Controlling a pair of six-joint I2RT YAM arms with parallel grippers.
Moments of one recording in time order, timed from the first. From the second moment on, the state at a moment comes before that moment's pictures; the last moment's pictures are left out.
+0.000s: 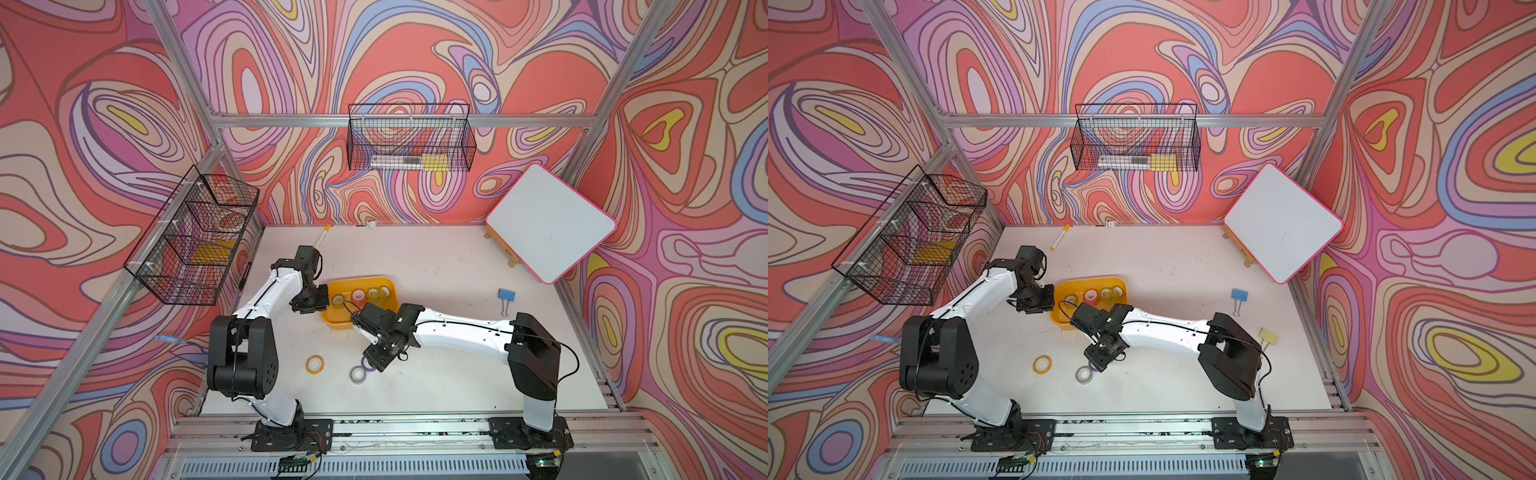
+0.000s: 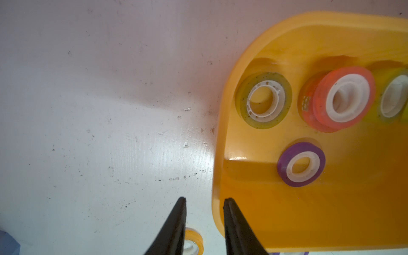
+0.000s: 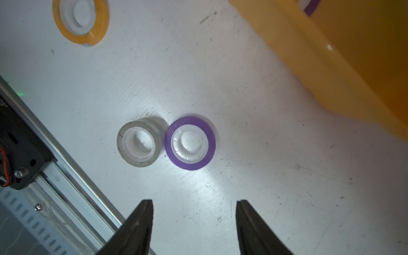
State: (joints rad) left arm -0.07 1.63 1.20 -0.97 0.02 -0.26; right arm 1.11 1.92 1.50 -0.84 -0.04 0.26
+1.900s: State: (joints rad) left arm -0.07 1.63 1.20 -0.97 0.02 -0.26; right arm 1.10 2.12 1.59 -0.83 0.02 0.46
